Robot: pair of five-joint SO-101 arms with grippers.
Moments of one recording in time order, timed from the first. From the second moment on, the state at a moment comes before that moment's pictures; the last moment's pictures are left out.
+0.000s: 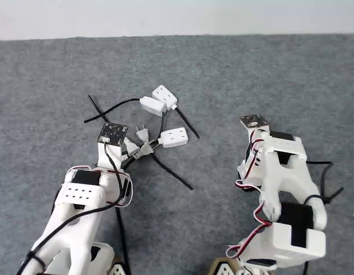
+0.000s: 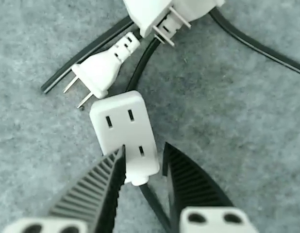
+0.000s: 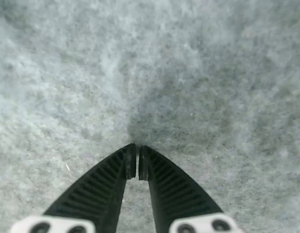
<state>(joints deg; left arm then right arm) 2.7 -31.4 66.1 57.1 0.2 8.2 2.2 35.9 64.4 22.2</state>
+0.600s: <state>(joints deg) 2.6 -30.5 63.6 57.7 0.1 8.2 2.2 36.2 64.4 23.5</state>
